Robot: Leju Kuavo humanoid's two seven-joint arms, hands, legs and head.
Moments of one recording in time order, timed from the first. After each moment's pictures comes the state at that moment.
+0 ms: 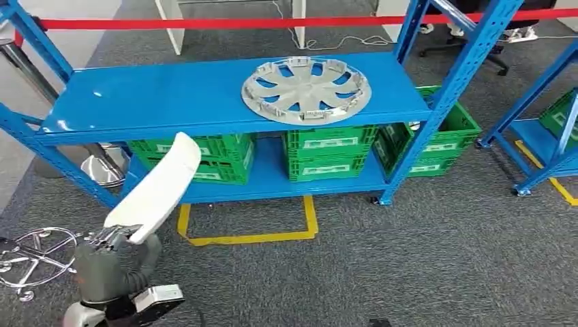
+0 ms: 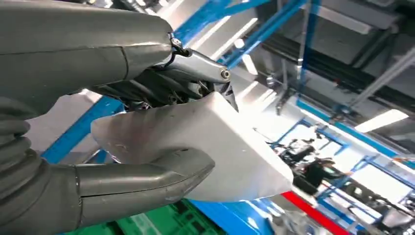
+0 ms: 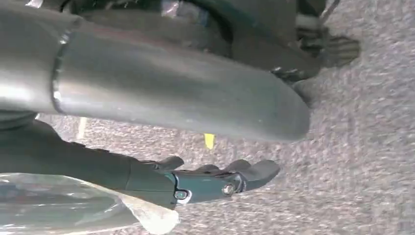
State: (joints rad) left arm 0.15 -0.11 -0.19 -1.59 -0.94 0.70 -0.50; right arm -0.09 0.08 1.41 -0.12 -1.45 -0.33 -0.25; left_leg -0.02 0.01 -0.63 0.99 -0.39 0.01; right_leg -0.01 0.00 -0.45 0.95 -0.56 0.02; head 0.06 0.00
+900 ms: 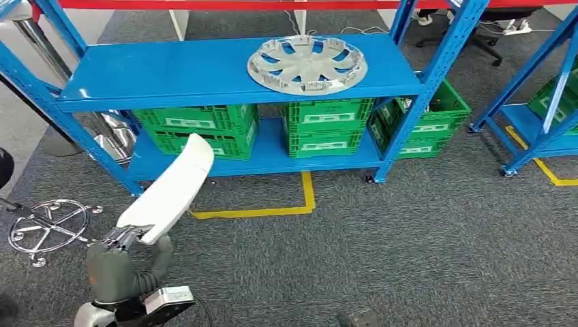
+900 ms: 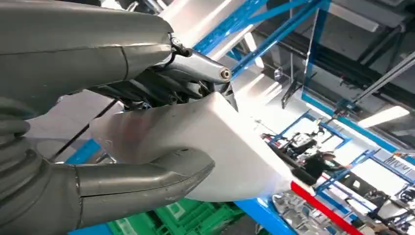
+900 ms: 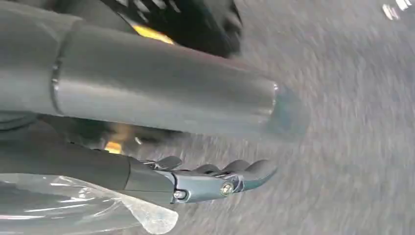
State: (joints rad) left arm 0.15 -0.11 -0.26 -1.61 -0.96 0.70 -0.44; right arm -0.05 0.09 0.84 -0.22 -0.72 -0.16 -0.70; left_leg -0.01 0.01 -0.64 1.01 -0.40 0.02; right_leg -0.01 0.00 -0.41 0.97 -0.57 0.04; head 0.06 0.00
